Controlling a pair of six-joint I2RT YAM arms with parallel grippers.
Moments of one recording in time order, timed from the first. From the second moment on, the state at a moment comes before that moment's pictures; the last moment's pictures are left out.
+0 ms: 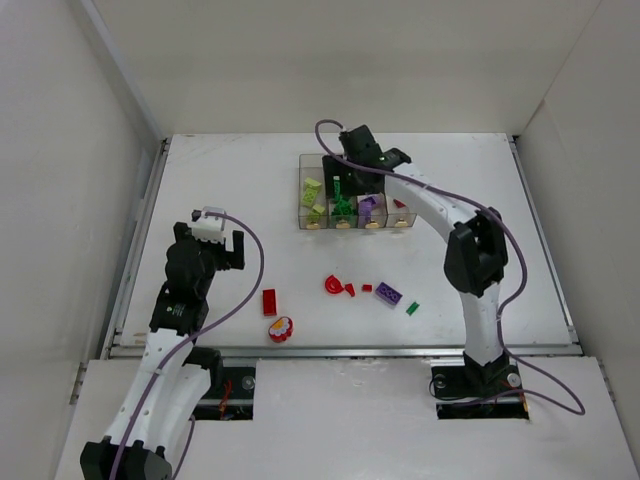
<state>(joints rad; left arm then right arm) -0.14 0.62 0.45 -0.10 -0.03 0.09 0.57 2.12 1.95 -0.70 0.09 0.39</state>
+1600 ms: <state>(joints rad) -0.12 0.36 0.52 -0.17 -0.46 0.05 1.19 2.30 1.91 -0.73 0.20 0.63</state>
